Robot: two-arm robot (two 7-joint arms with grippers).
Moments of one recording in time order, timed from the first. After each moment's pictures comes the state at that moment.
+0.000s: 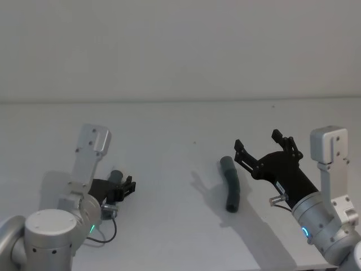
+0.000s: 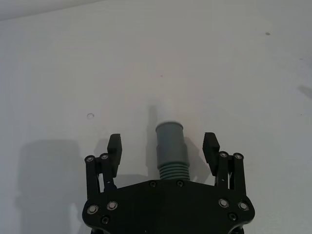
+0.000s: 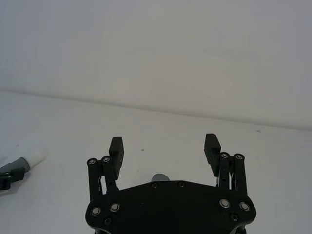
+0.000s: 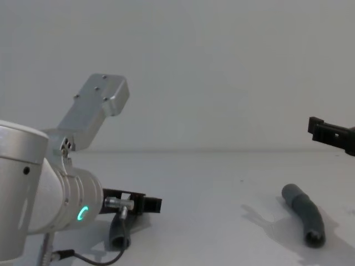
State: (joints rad) left arm -0.21 0.15 0.41 -1.66 -0.23 0.64 0.18; right arm -0.01 0.34 -0.23 -1.77 0.29 0.03 0.07
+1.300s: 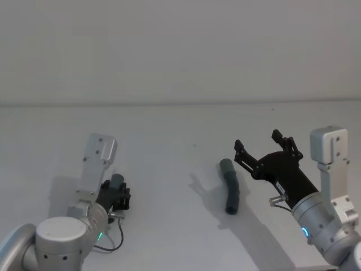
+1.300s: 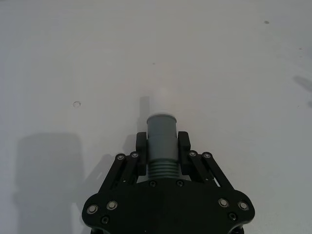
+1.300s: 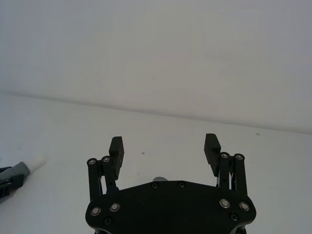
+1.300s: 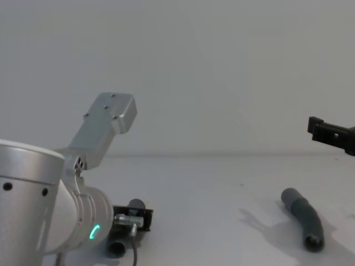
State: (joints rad) left arm -0.20 0.10 0.40 -1.62 -0.21 0.64 0.18; right arm -0.01 0.34 -0.23 -1.77 0.29 0.03 0.07
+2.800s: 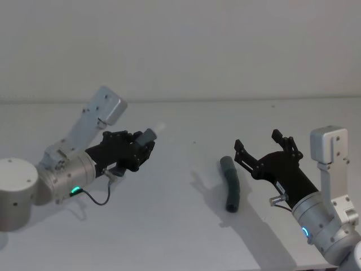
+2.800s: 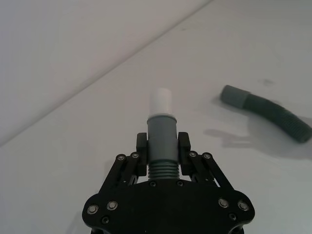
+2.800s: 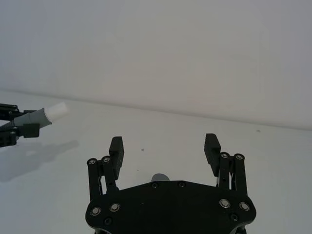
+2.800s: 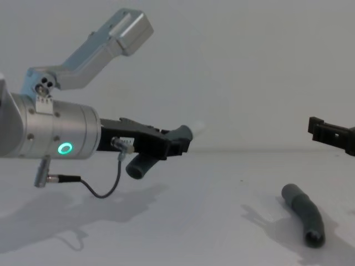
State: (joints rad) left arm -0.45 0.34 0.49 -1.53 -0.23 0.36 -0.41; right arm -0.01 0.34 -0.23 -1.77 0.29 0.03 0.07
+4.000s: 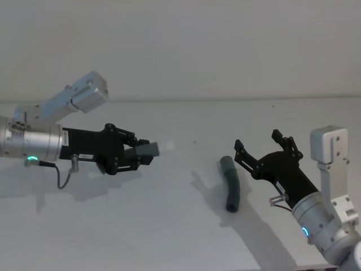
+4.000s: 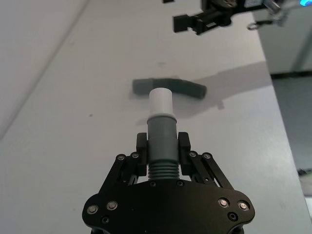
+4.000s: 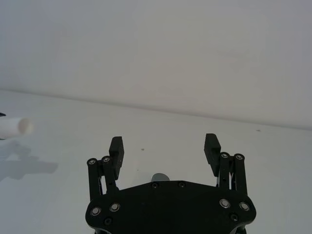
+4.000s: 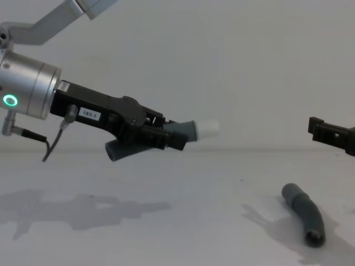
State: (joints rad) left arm -0.78 0.48 0.64 -1.25 -0.32 0.14 -1.10; right arm -0.01 0.34 -0.23 -1.77 0.29 0.03 0.07
